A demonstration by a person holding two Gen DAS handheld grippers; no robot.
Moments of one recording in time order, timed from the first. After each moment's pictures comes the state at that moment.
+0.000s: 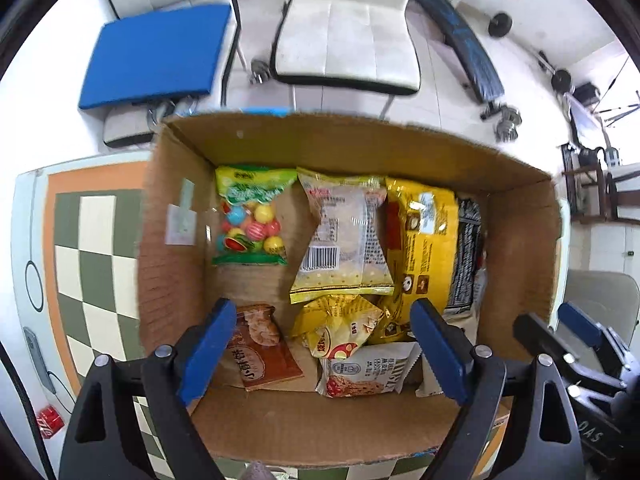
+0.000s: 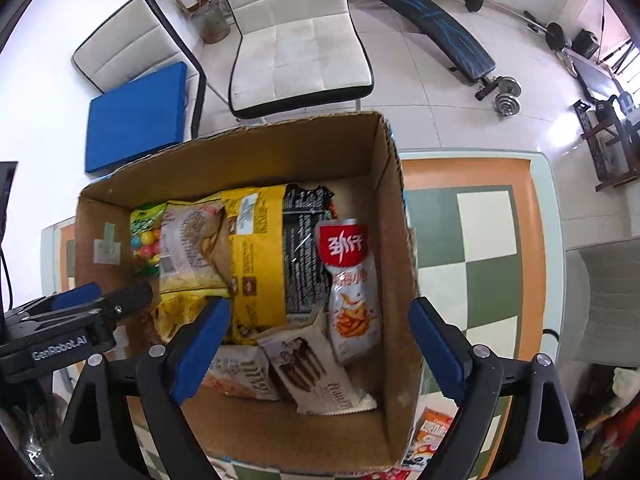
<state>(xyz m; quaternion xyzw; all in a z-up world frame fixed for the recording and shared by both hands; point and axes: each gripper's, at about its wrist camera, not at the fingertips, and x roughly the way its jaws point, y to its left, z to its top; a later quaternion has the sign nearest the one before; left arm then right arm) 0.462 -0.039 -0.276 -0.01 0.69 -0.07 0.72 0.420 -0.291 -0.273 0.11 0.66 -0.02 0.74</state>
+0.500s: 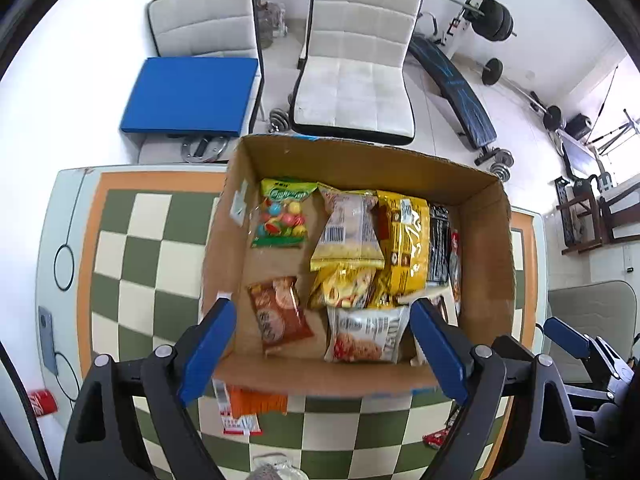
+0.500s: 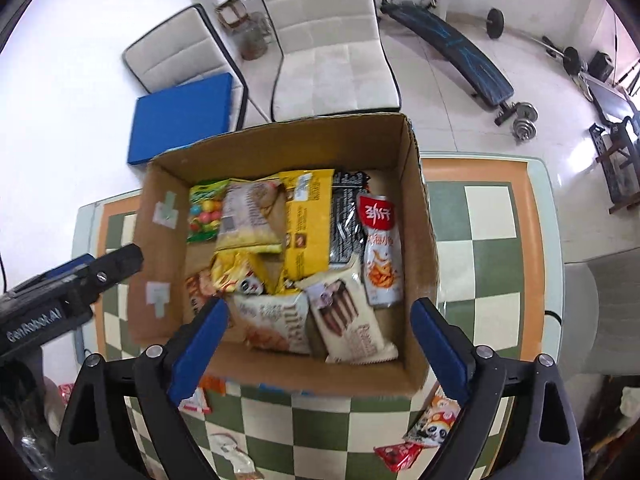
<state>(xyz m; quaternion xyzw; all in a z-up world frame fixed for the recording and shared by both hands) 0.379 -0.019 -0.198 -0.01 0.62 -0.05 0.78 0.347 -0.266 -0.211 0.11 0.62 0.03 0.78</state>
